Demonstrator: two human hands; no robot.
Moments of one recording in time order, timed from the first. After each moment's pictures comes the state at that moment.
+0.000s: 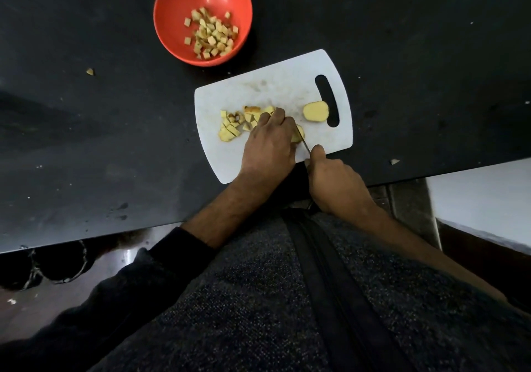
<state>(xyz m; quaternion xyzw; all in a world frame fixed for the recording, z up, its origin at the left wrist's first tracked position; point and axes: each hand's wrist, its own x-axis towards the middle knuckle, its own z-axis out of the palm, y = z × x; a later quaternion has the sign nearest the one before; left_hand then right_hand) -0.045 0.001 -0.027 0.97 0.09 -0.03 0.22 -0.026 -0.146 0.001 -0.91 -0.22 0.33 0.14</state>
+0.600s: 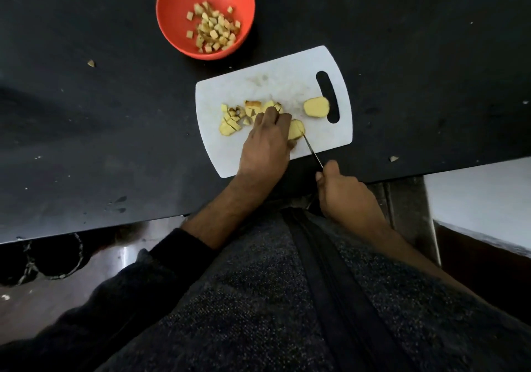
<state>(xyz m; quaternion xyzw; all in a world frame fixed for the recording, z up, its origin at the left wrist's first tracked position) -0.054 -0.004 -0.023 0.96 0.15 -0.05 0.24 -0.050 -0.175 0.004 -0.91 -0.18 0.35 0.15</state>
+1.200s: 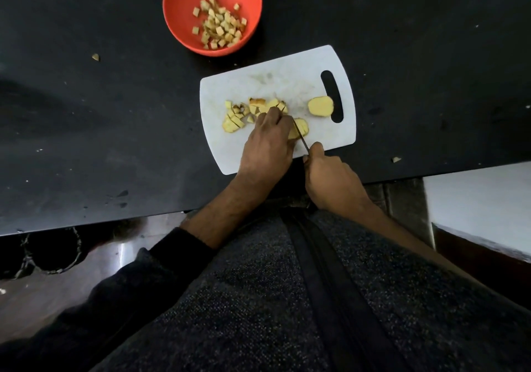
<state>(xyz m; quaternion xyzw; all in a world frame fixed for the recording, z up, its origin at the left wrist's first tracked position) -0.060 -0.002 -0.026 0.96 0.15 -0.03 0.25 -0.034 -0.141 0.000 -0.90 -0.21 0.34 0.13</state>
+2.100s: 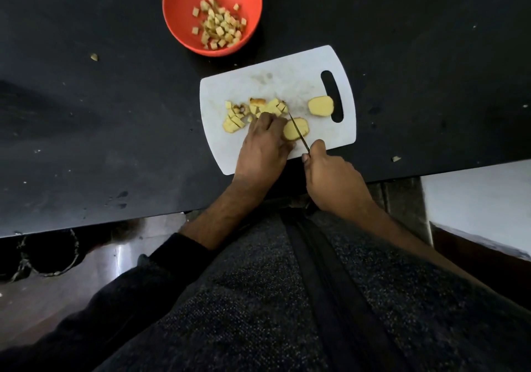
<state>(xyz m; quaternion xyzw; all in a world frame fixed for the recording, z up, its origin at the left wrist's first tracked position) -0.071 0.005 -0.033 0.94 0.17 -0.02 0.30 -0.040 -0.142 0.010 -0.92 -0.24 0.28 0.15</state>
